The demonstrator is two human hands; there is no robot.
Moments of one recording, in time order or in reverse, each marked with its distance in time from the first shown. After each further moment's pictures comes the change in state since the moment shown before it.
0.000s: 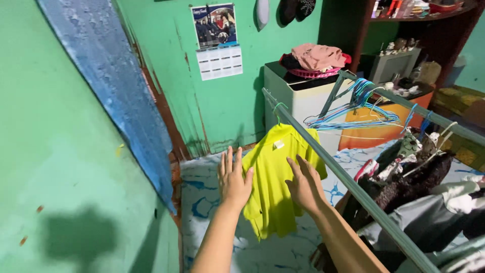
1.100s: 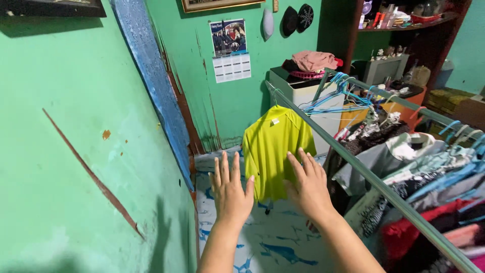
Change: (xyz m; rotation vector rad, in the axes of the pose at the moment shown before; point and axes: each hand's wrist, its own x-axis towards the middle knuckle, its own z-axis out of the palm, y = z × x) left_hand -0.198 0.123 -0.221 0.043 0.006 -0.016; right_hand -0.202 -0.103 -0.152 0.043 0.183 -0.086
